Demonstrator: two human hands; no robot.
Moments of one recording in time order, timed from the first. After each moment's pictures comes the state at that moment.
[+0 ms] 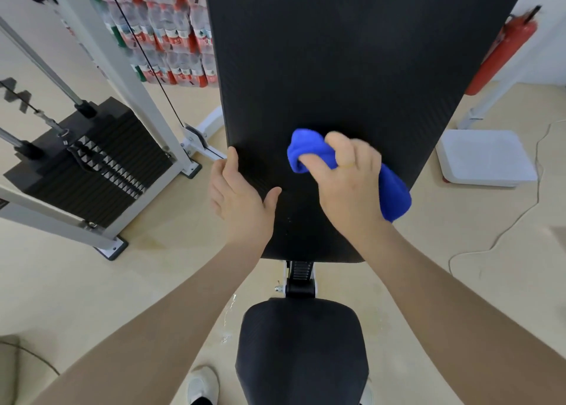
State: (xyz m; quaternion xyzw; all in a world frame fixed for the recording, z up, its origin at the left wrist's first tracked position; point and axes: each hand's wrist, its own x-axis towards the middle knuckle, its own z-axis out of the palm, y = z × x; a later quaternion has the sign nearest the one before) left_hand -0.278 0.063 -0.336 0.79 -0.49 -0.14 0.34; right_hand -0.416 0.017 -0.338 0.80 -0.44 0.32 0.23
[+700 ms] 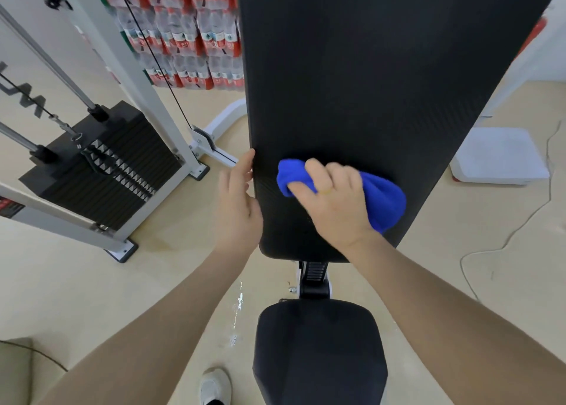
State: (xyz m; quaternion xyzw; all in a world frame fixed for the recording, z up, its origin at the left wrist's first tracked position) left_hand -0.227 0.075 -0.344 0.67 -0.55 -0.23 0.45; right_hand -0.381 0.030 -0.366 0.84 -0.40 0.26 0.27
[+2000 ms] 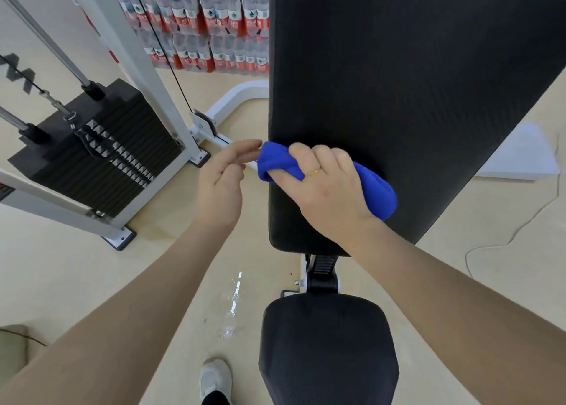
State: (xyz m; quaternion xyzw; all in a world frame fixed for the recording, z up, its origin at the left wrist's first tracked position) left_hand -0.187 0.060 -0.339 0.61 -0.47 -0.39 0.50; right_hand -0.339 0.032 -0.353 0.87 -0.36 0.23 0.26
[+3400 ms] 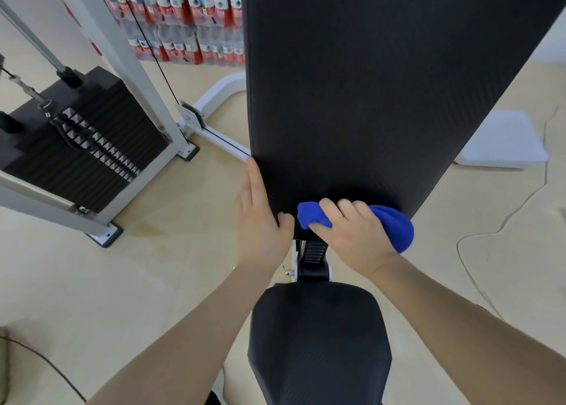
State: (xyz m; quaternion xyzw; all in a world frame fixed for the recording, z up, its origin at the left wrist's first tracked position) left_hand -0.258 0.107 -0.412 0.70 -0.54 -0.27 0.38; right_hand -0.428 0.080 -0.444 0.92 -0.35 0.01 0.18
